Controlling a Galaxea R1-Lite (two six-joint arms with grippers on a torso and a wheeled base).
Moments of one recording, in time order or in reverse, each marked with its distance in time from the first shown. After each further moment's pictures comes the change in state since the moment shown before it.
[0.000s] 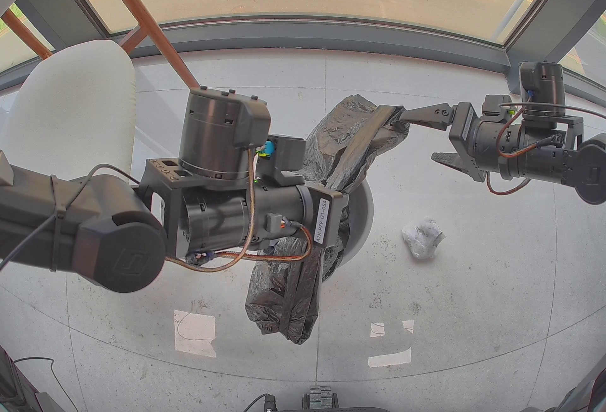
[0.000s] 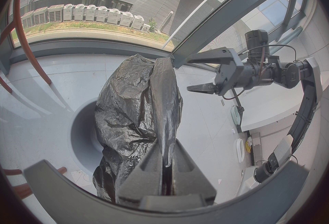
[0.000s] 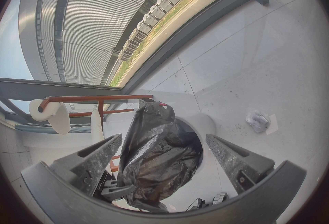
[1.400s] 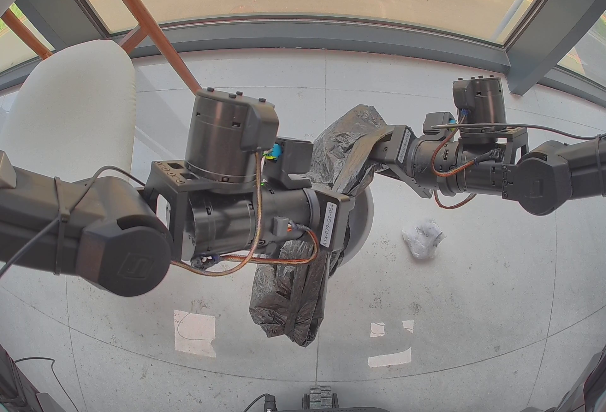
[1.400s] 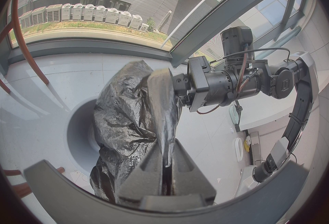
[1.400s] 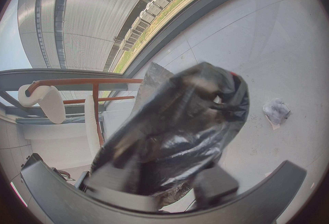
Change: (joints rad) left arm -0.016 0.008 -0.006 -0.001 -0.001 -0.001; right arm 0.124 0.168 -0.103 -0.008 -0.035 0.000
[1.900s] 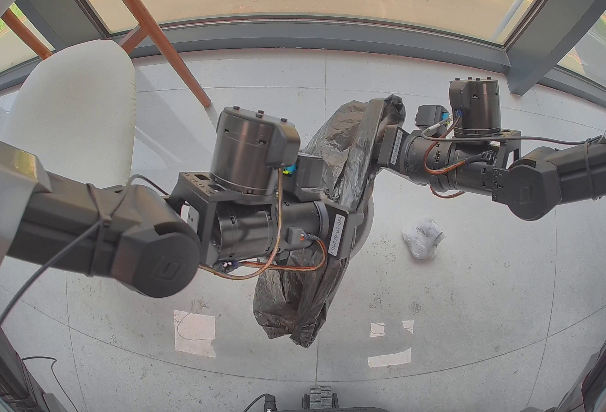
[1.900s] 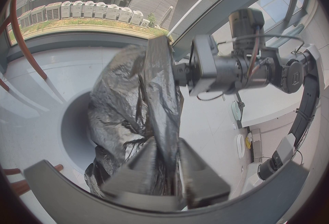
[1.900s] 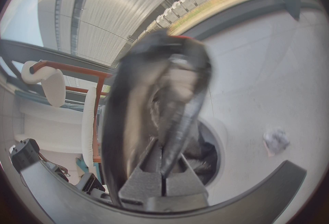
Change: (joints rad) left arm 0.003 0.089 -0.025 0.000 0.006 0.006; right arm -0.007 0.050 0.005 -0.158 -0.021 -0.231
